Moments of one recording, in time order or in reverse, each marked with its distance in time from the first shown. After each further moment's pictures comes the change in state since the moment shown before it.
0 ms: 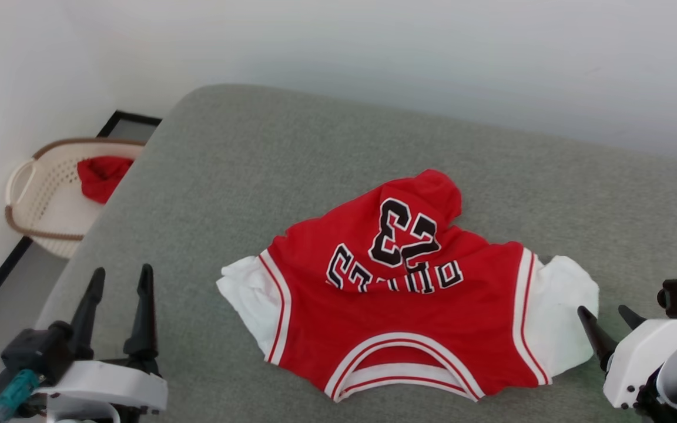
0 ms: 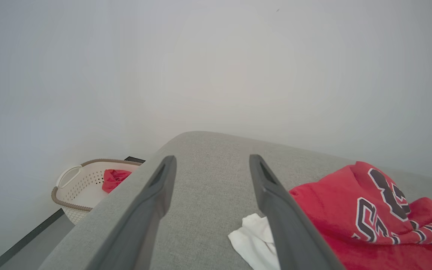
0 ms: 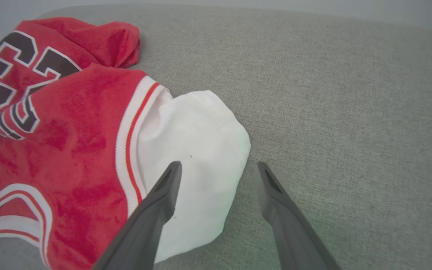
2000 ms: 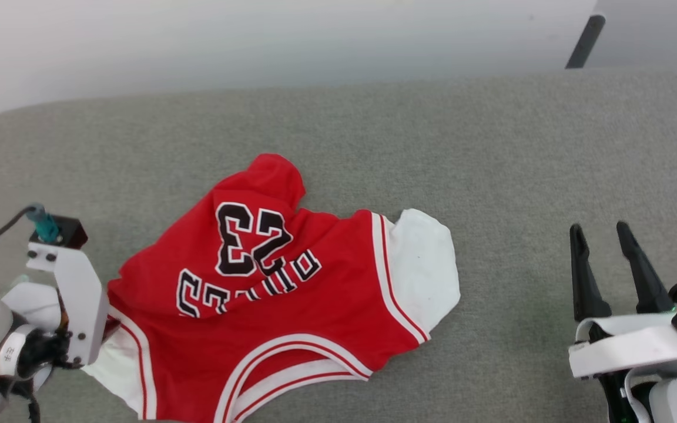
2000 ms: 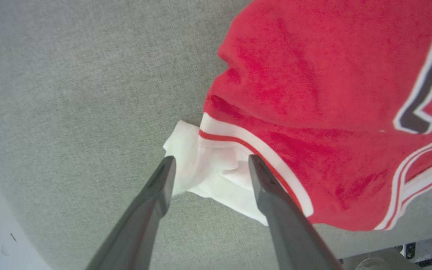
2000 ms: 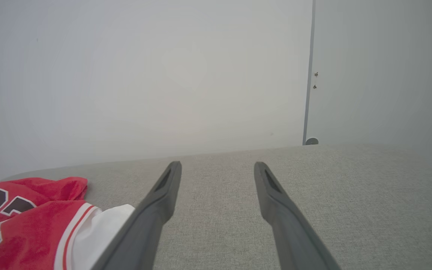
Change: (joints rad) left arm -0.542 0.558 -0.675 0.133 -0.502 0.131 1.087; right arm -0.040 0.110 0.048 -0.023 -0.072 0.000 -0.686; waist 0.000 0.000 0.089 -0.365
